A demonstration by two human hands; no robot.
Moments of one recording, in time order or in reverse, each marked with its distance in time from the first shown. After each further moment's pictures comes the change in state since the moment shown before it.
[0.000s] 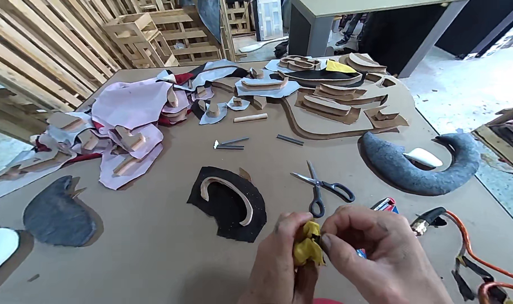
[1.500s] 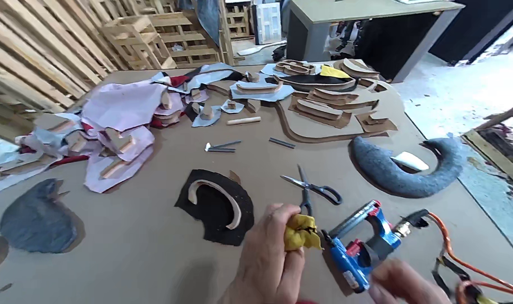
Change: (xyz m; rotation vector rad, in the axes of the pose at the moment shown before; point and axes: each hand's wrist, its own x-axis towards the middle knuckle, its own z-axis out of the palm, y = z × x) left_hand 0.018 -0.005 0.010 0.155 -0.063 -0.017; right_hand -0.110 0.074 -0.088 -0.241 -0.037 0.207
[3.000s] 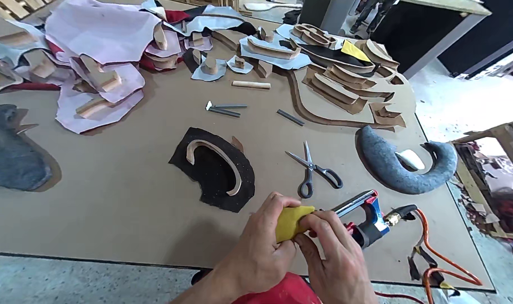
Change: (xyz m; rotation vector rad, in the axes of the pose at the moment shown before) left_hand -0.049 -0.035 -0.006 -0.368 -0.122 -0.355; right_hand 0.074 -0.036 0.124 -0.449 0.215 -0.431
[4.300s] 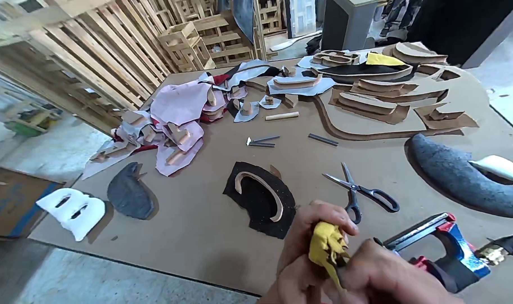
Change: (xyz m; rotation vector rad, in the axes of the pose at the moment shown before) left_hand 0.038 0.042 0.006 -0.725 -0.039 0.549; right_hand 0.040 -0.056 -0.039 0.891 0.073 -0.015
